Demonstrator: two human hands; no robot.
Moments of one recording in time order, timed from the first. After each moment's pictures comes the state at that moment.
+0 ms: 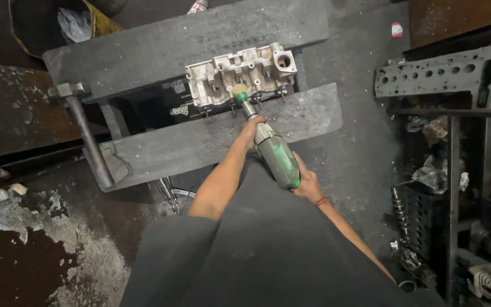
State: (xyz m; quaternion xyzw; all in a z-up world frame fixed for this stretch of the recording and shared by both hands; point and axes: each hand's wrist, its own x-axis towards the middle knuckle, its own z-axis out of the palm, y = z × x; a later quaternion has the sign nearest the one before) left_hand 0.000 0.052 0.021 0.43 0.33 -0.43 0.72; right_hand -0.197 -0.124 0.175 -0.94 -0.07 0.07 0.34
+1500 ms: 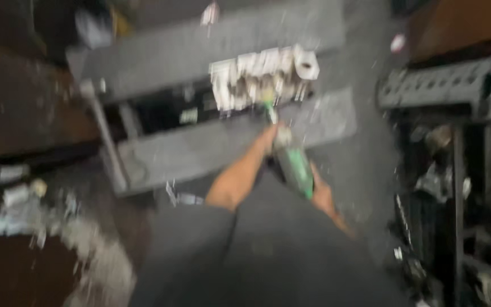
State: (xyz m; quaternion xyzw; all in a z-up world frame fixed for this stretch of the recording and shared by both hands) left_hand -0.007 0.069 -0.005 0.35 0.27 -0.53 0.72; right_hand -0.205 -0.060 0.197 -0.93 0.12 0.09 0.33
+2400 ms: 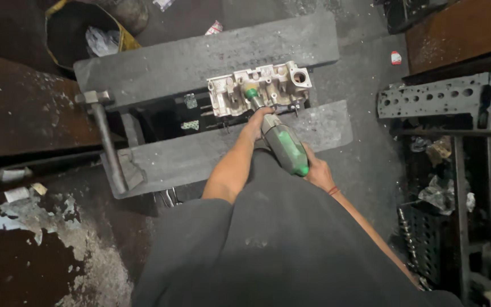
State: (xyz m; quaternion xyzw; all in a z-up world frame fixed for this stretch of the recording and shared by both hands) left_hand 0.082 0.071 0.009 0.34 0.26 -0.49 0.76; right_hand -0.131 -0.109 0.179 -0.93 0.09 0.15 0.32
